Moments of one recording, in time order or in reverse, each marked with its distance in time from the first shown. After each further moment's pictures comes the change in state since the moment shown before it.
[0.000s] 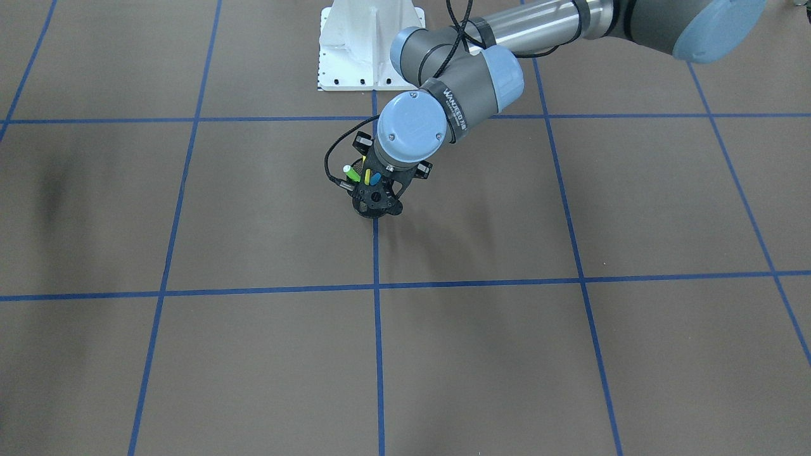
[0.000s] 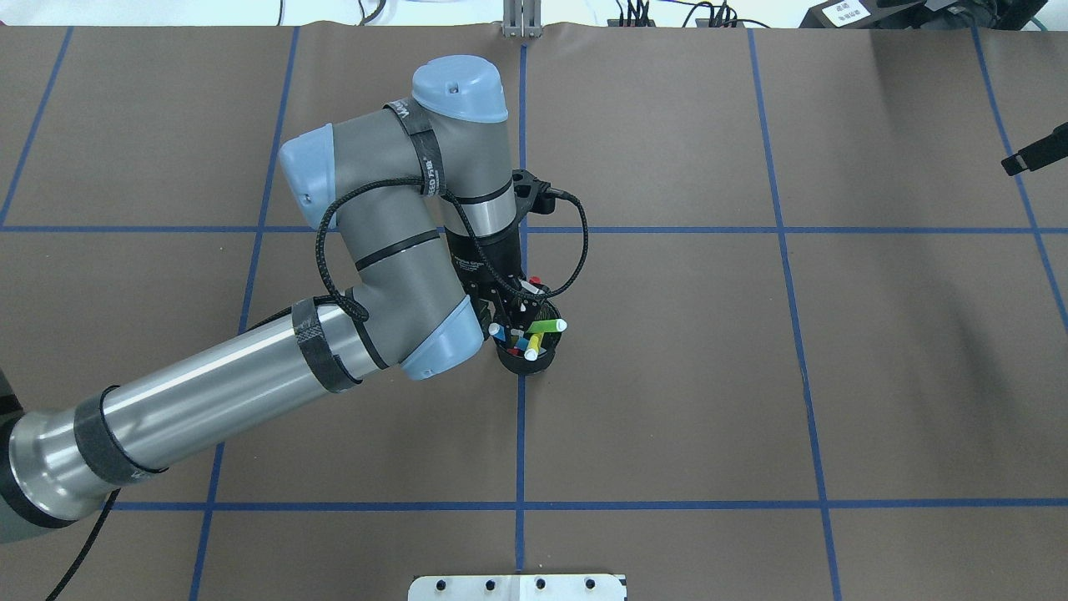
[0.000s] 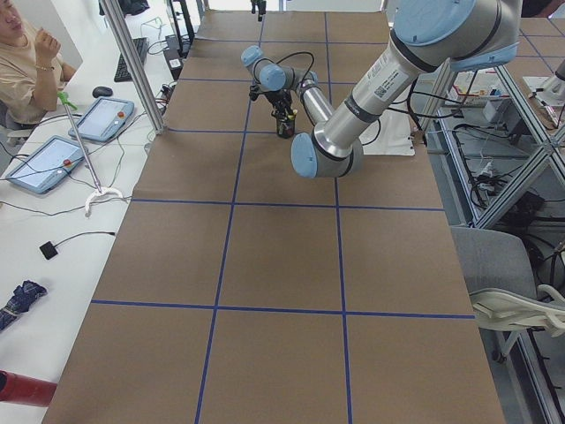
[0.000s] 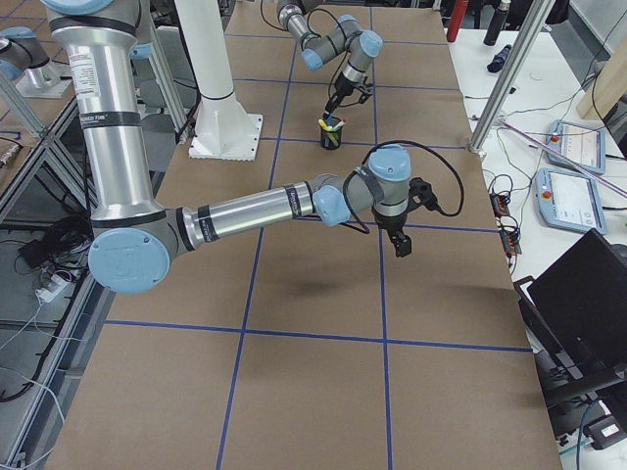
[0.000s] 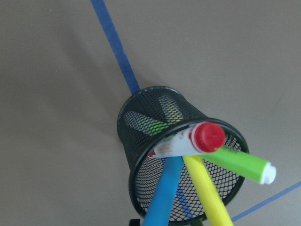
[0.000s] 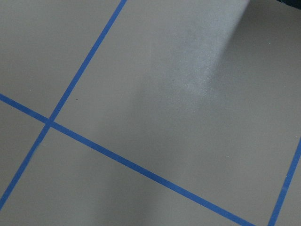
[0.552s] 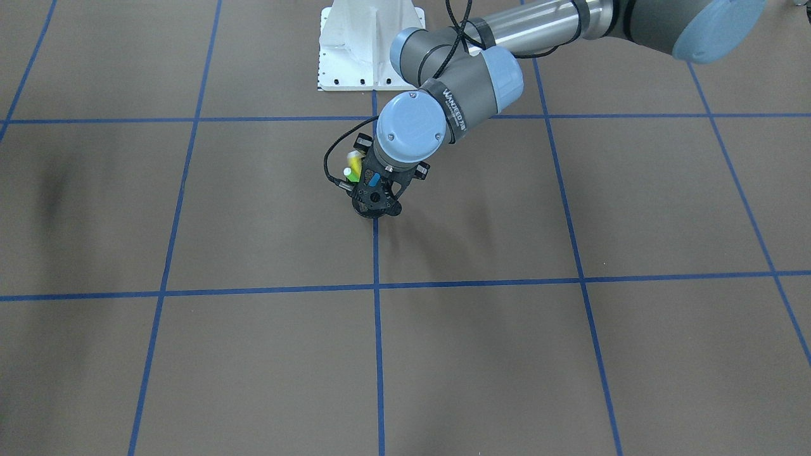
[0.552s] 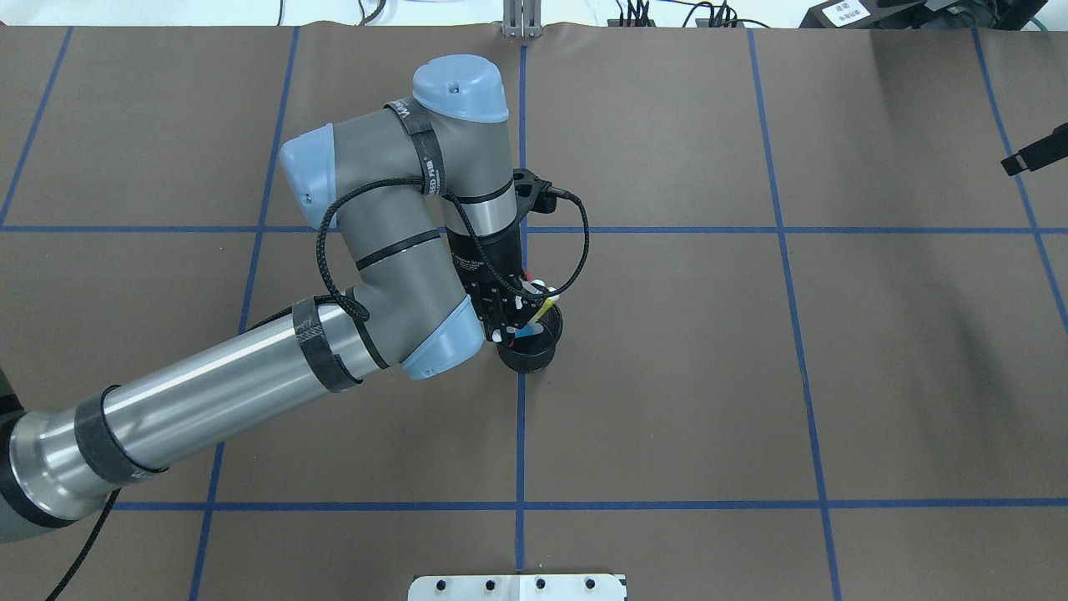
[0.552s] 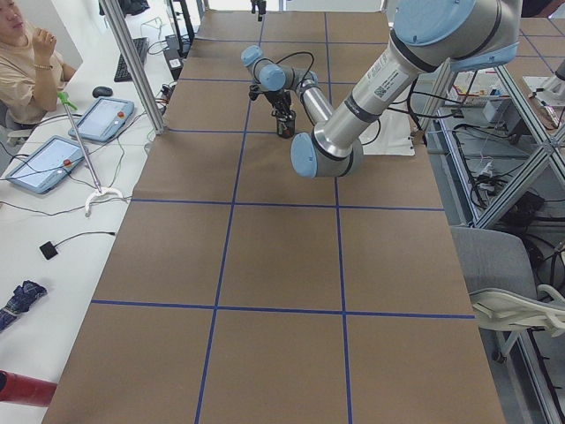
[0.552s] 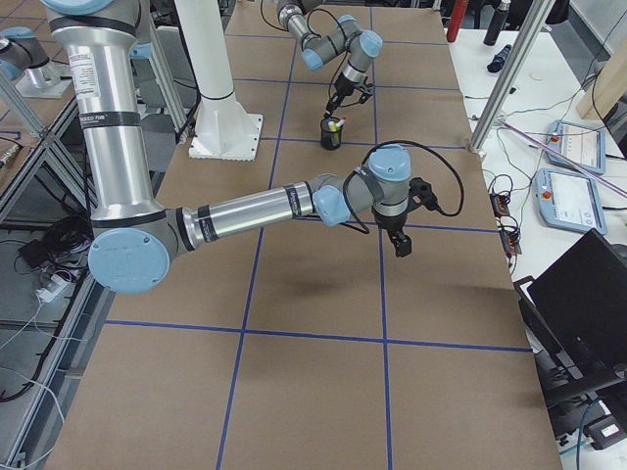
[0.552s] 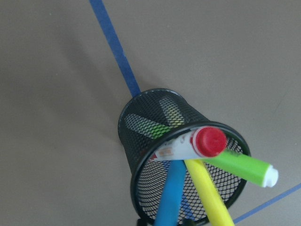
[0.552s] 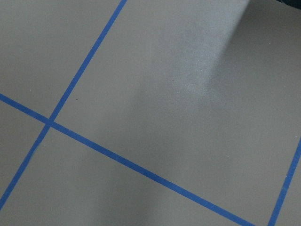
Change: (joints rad) left arm 0.000 -0.002 -0.003 -0.005 0.005 0.004; right arm 0.000 0.000 0.000 0.000 0.000 0.000
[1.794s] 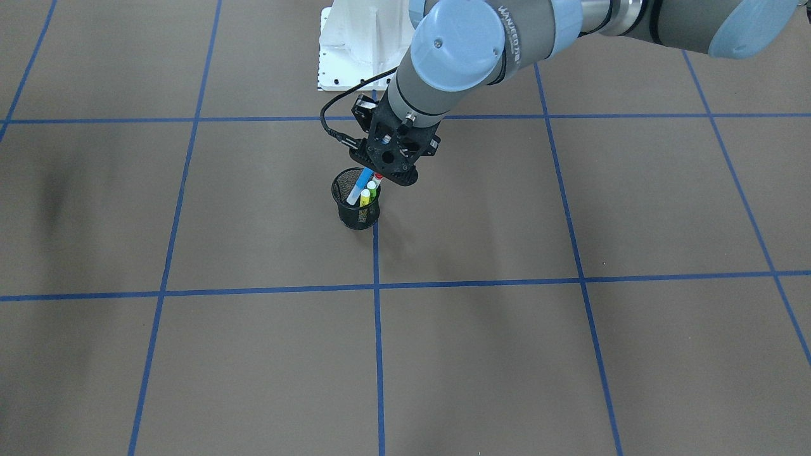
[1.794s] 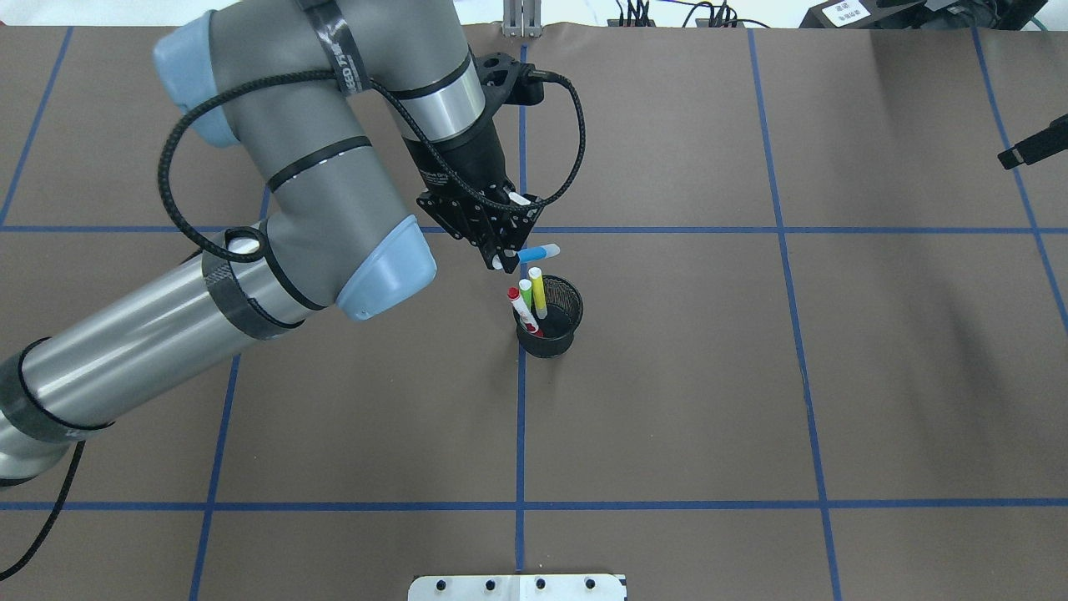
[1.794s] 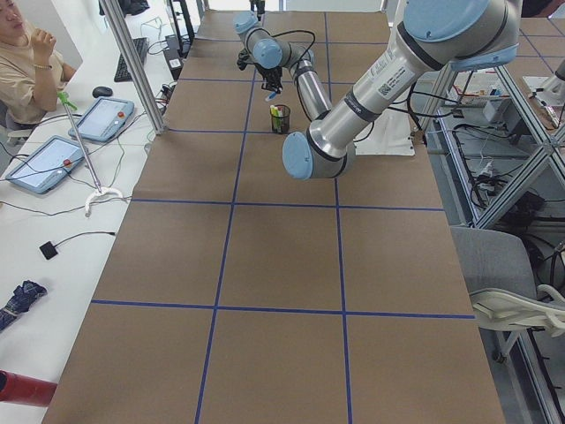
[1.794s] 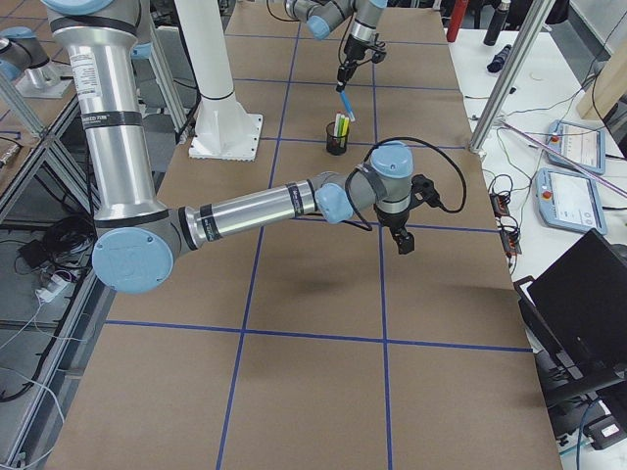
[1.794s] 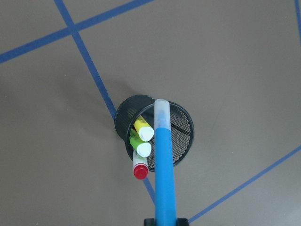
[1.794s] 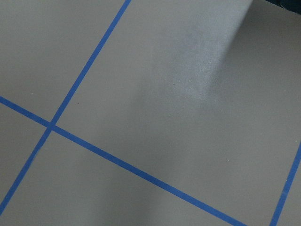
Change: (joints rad) left arm -0.136 0.007 -0.218 0.007 -0.067 -0.083; right arm 0.000 0.014 -0.002 0.000 -0.002 0.002
